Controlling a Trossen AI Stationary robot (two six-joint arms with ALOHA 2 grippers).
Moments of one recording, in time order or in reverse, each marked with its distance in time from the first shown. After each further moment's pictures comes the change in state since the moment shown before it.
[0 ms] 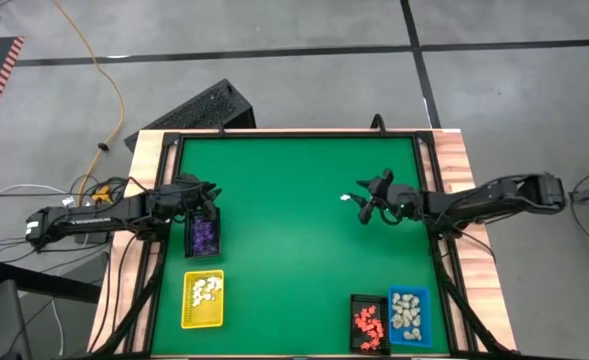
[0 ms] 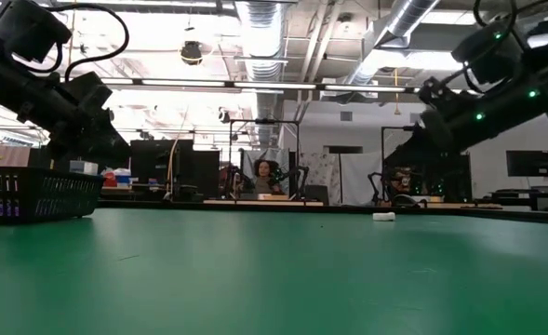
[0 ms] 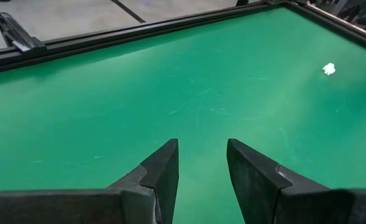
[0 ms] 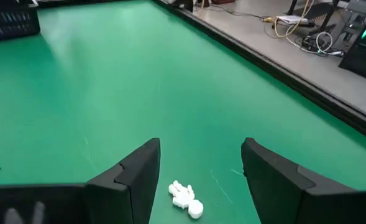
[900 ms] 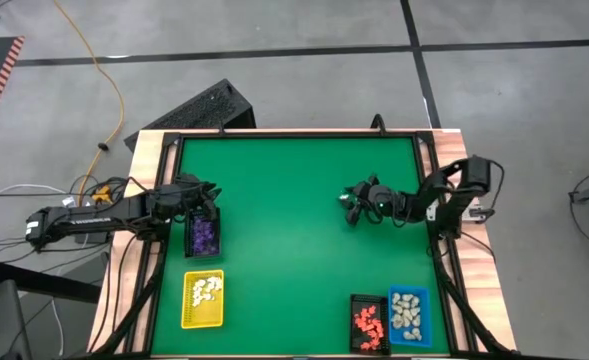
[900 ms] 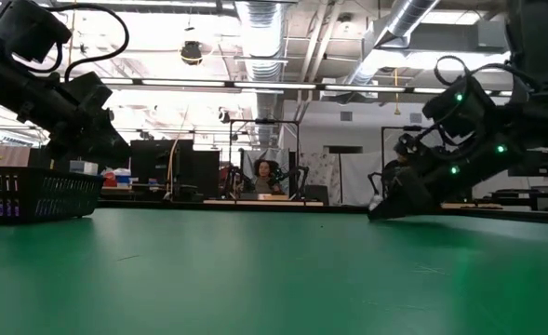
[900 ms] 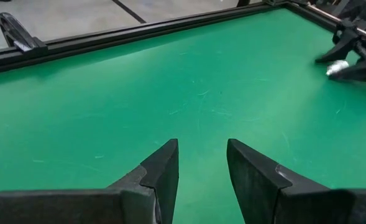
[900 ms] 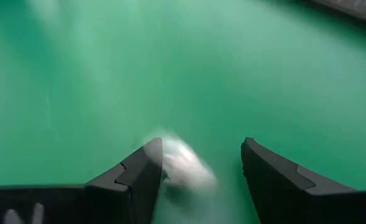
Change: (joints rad) left arm 0.000 0.000 0.000 0.000 -0.005 -0.004; right arm -0.106 0.684 0.004 0.568 -0.135 0.025
